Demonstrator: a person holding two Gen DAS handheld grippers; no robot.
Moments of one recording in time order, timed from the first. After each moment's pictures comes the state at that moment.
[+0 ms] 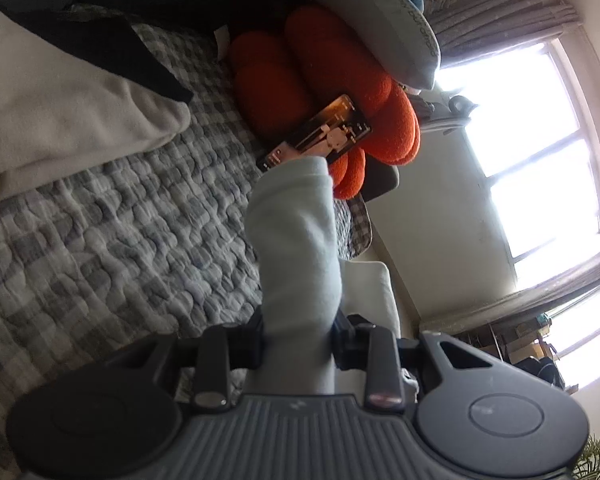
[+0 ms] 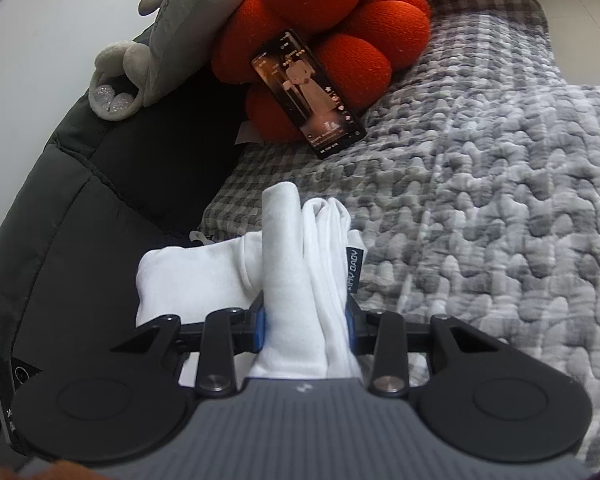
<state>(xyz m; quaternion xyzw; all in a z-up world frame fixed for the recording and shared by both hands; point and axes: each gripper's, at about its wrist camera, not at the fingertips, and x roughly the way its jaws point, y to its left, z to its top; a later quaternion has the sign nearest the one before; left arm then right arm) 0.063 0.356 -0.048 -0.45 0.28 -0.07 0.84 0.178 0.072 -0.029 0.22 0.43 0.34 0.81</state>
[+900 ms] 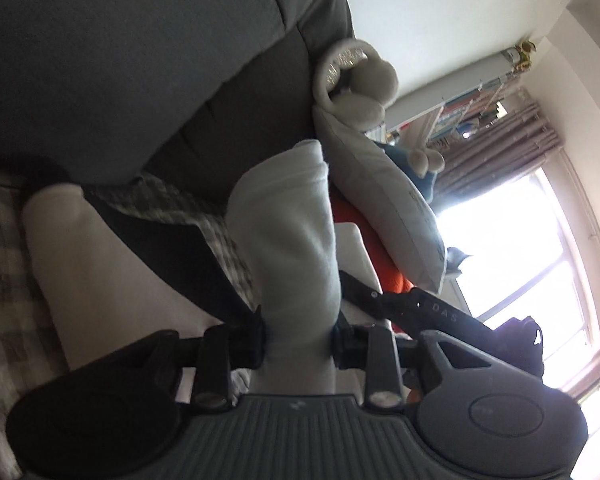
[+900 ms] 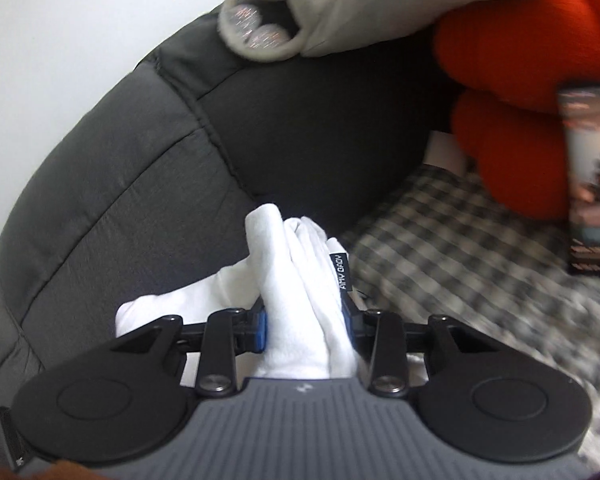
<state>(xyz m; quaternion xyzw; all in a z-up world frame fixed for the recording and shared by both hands) 0.024 0.468 -0.046 -0.49 0.08 0.03 0.86 0.244 0.294 0.031 0.11 0.38 0.51 0.76</state>
